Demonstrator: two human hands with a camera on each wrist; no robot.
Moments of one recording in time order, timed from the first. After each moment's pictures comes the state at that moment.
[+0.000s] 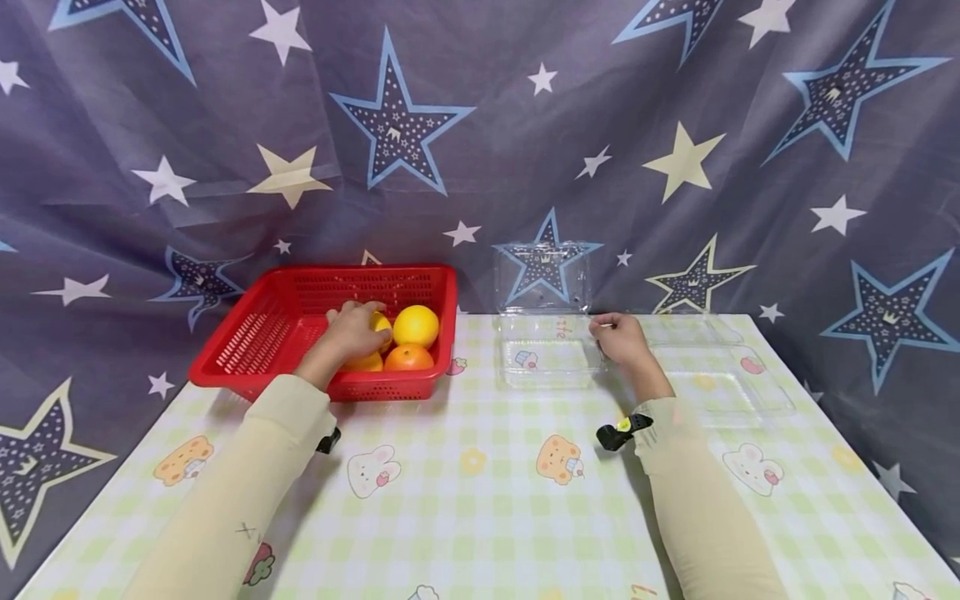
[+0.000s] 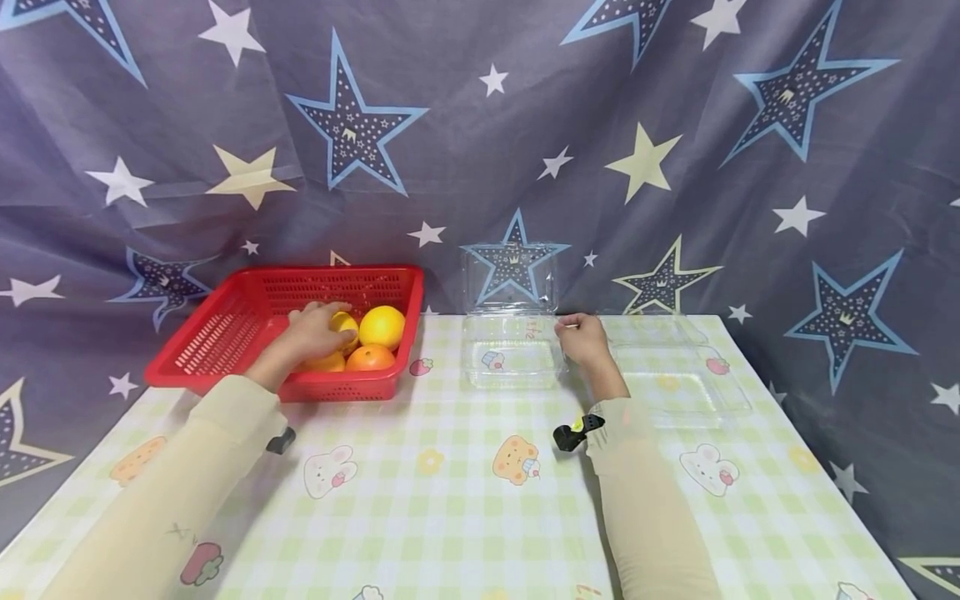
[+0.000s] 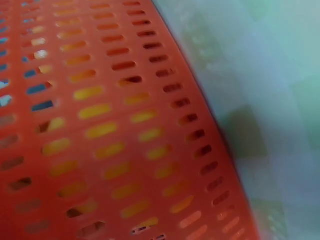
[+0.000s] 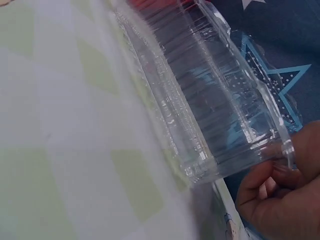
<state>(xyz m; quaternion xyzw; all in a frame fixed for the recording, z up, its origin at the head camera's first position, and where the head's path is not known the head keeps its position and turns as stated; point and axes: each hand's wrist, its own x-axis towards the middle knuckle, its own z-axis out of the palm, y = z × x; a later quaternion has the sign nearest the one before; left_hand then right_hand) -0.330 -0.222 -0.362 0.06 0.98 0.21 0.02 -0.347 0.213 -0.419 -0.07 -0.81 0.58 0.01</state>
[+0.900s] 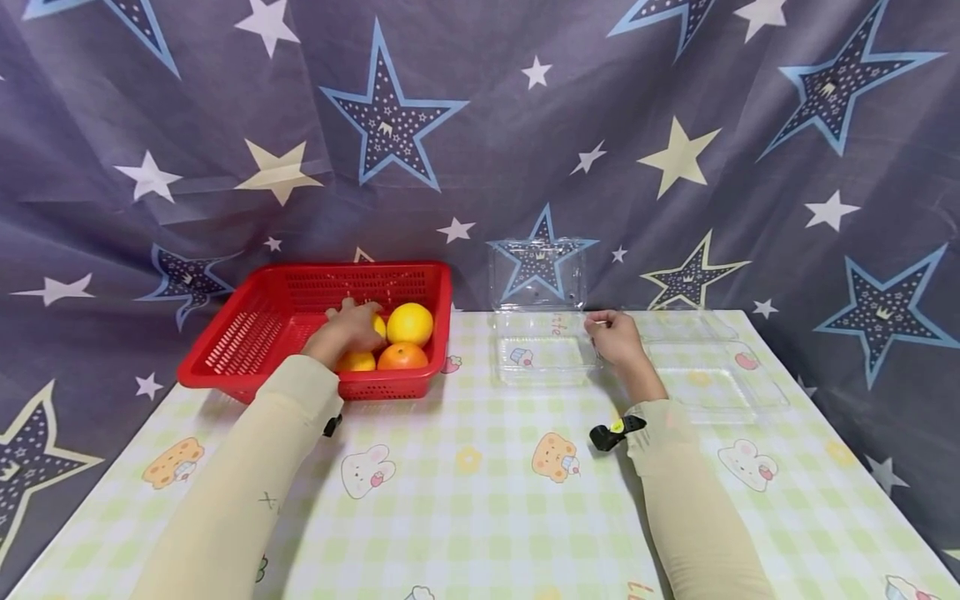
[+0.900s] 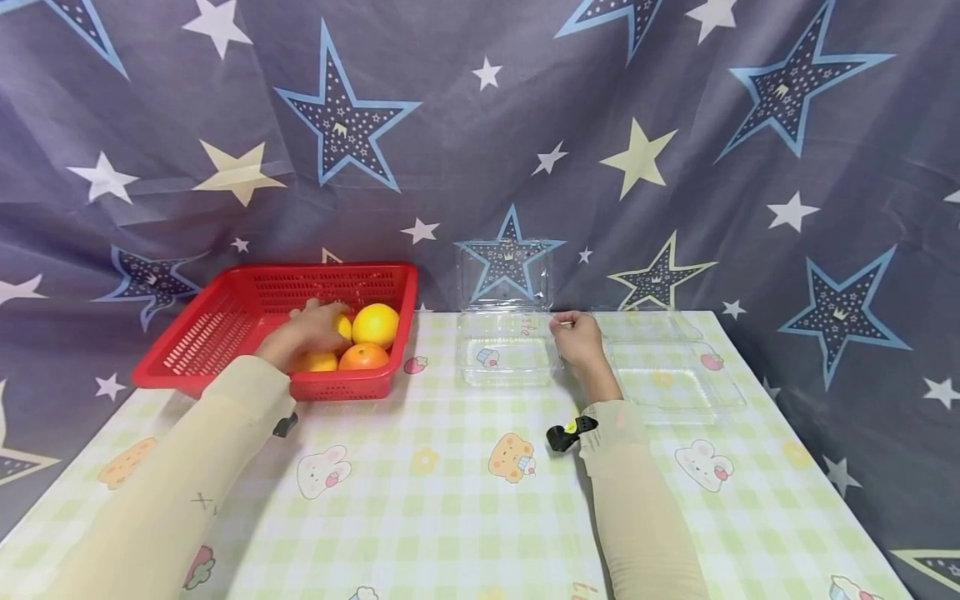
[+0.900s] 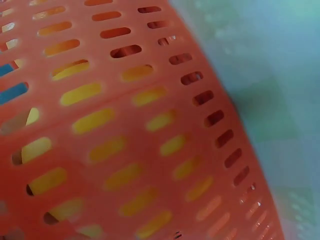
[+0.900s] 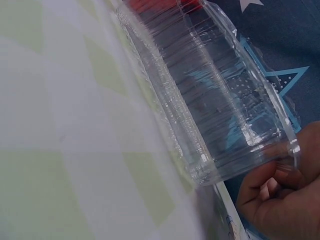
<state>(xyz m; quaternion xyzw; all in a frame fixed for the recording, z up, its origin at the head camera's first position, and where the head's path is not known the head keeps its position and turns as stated) -0.350 -0.218 -0.358 0.02 0.98 0.17 0.14 -0.343 0.212 -0.420 -0.06 -0.79 0.61 0.02</state>
